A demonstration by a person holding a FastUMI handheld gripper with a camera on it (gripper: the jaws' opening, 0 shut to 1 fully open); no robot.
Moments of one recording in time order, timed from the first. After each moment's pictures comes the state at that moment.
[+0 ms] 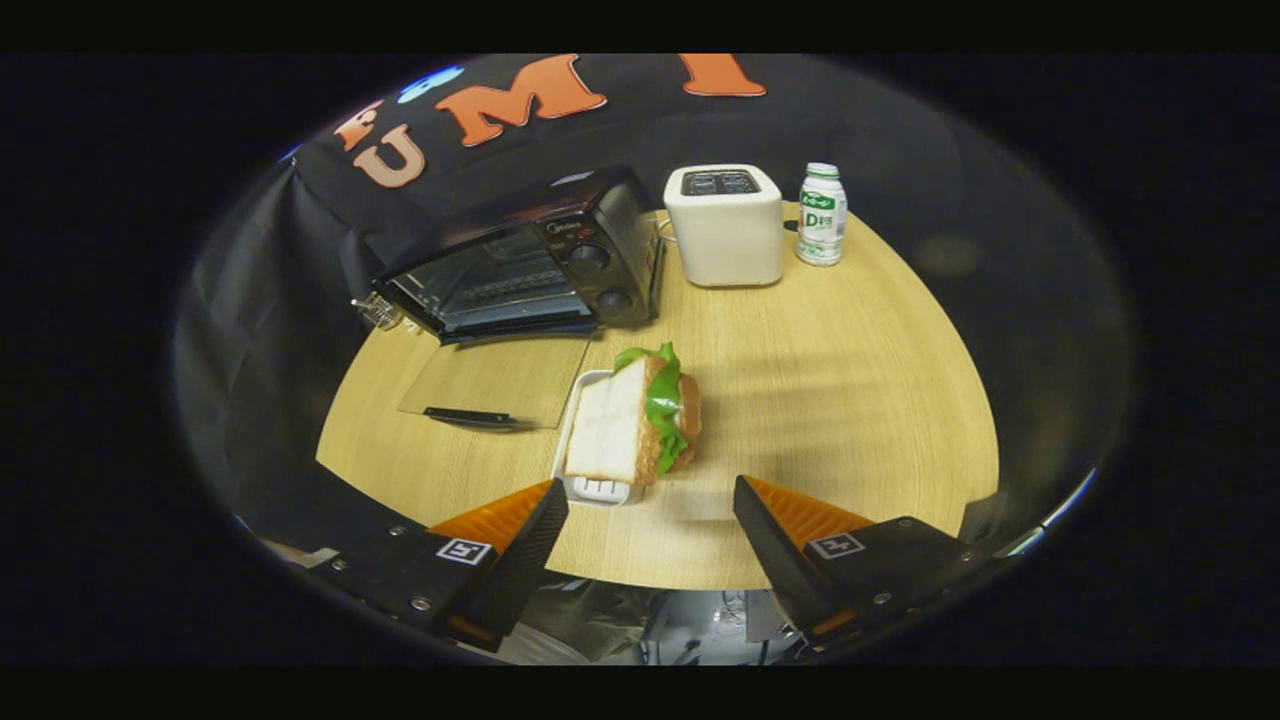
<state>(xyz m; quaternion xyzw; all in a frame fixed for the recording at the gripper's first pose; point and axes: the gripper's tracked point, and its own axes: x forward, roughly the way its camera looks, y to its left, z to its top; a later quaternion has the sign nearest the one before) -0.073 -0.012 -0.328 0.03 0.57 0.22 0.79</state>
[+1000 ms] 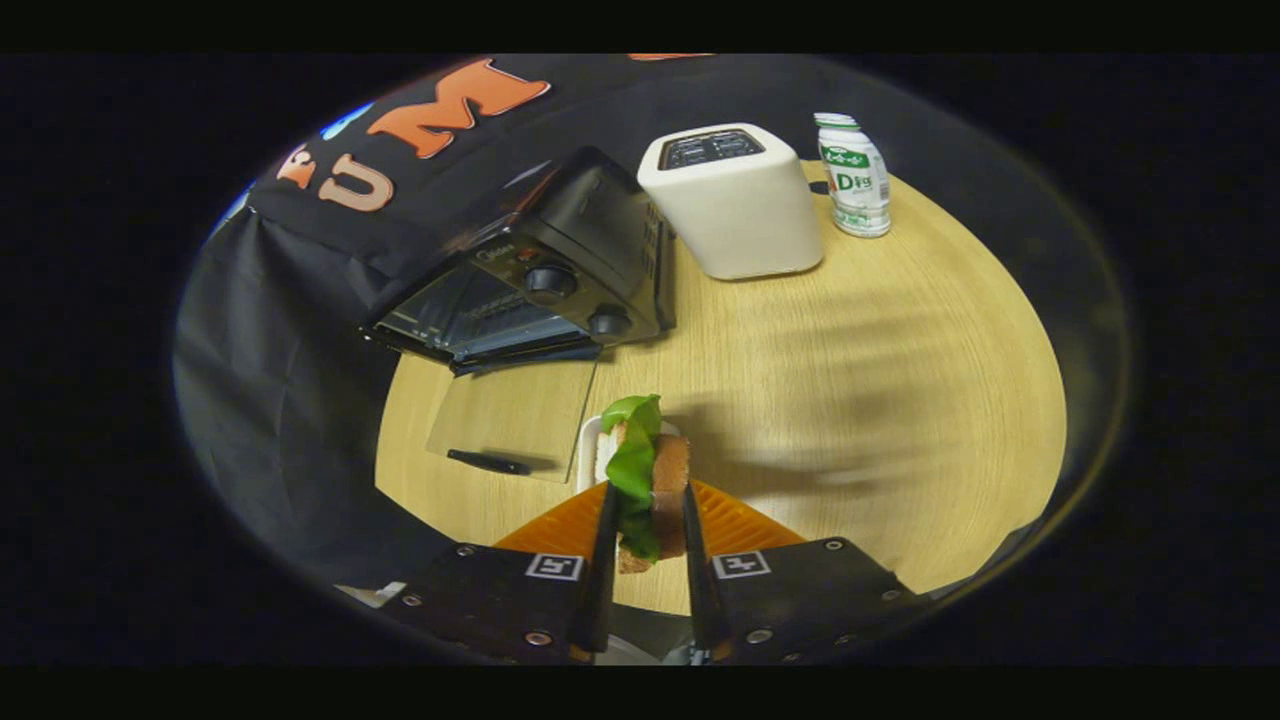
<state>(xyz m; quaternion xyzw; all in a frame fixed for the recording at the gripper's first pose) -0.027 0.006 -0.351 0.09 0.61 0.24 0.75</state>
